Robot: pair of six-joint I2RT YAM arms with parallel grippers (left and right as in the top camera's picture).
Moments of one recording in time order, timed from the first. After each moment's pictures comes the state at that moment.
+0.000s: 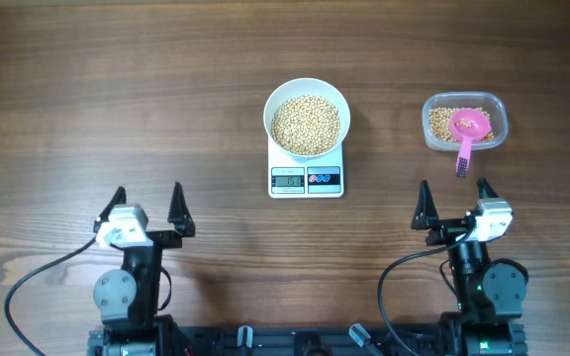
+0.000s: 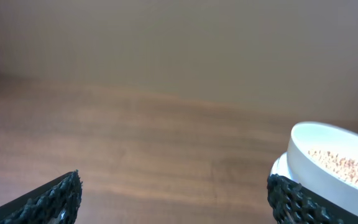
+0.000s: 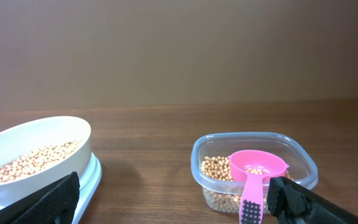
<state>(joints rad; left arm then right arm) 0.09 0.01 0.01 -0.05 0.08 -0.14 0.00 0.02 0.01 0.00 -0.05 0.07</state>
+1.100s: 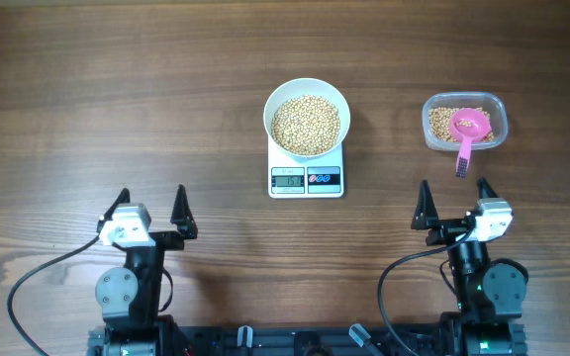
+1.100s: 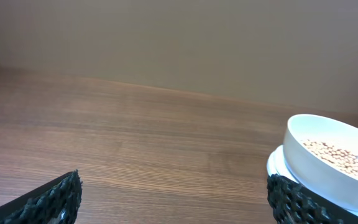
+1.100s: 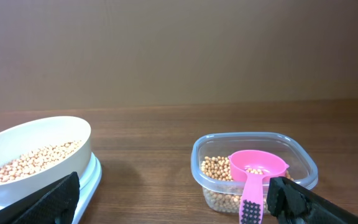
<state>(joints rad) 0.08 0.01 0.01 -0.07 0.08 -0.14 0.00 0.02 0.01 0.00 -0.05 0.07</state>
